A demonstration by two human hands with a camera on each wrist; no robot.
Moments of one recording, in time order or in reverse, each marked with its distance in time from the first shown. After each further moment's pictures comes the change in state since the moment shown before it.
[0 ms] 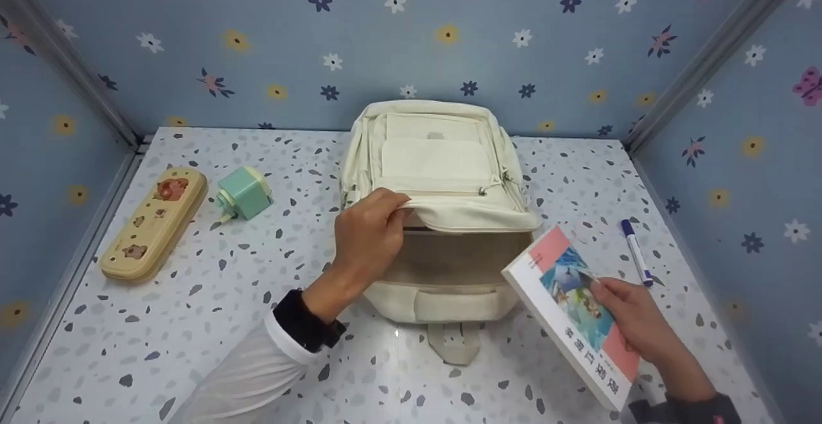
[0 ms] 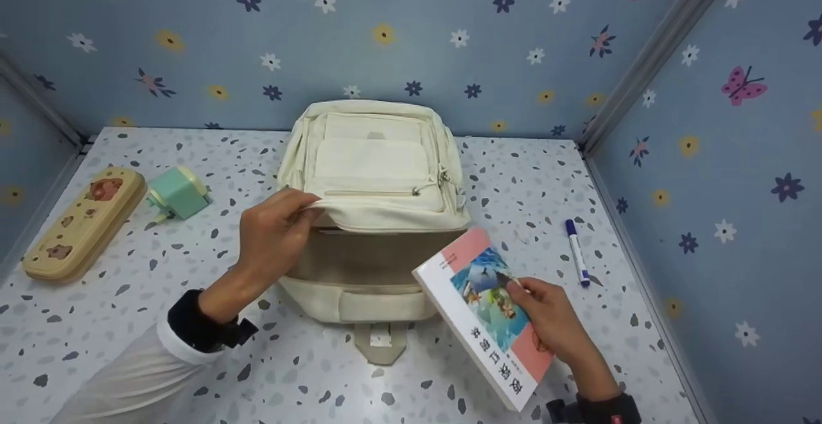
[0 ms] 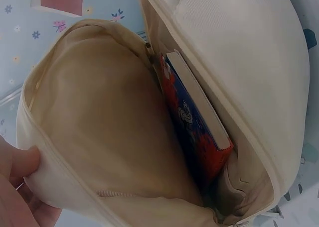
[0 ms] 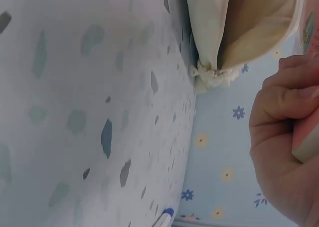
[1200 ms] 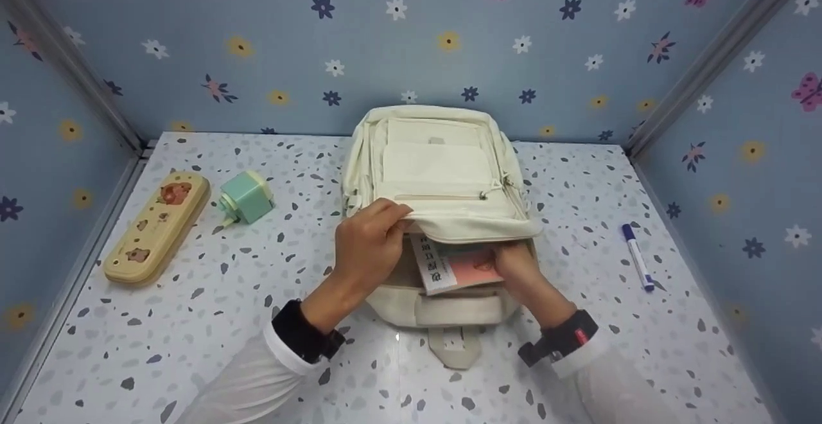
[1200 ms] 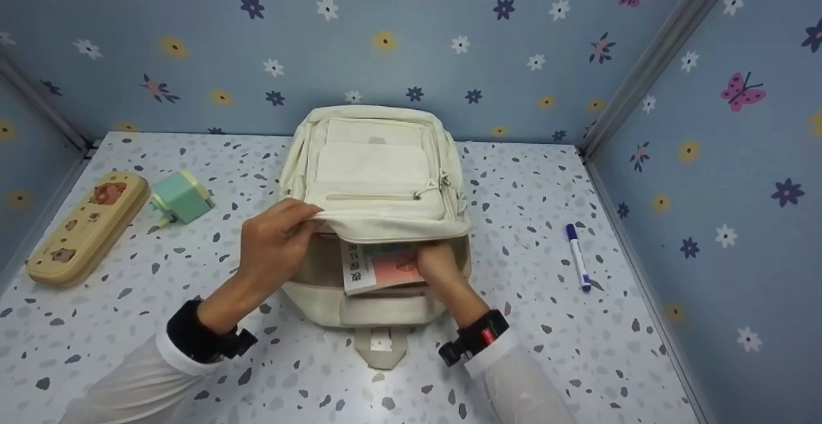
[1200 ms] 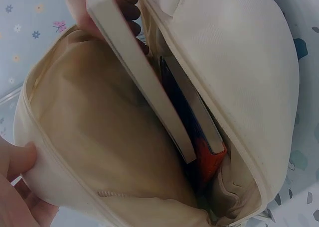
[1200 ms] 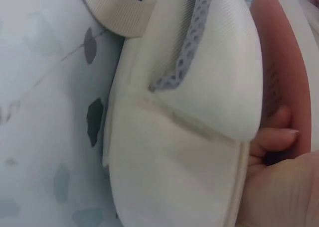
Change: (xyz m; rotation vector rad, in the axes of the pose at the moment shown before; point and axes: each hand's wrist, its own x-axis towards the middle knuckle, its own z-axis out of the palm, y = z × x) left_hand -0.006 -0.001 -0.001 -0.032 0.004 0.055; right_hand 0.095 -0.087 0.159 0.401 0.061 -0.028
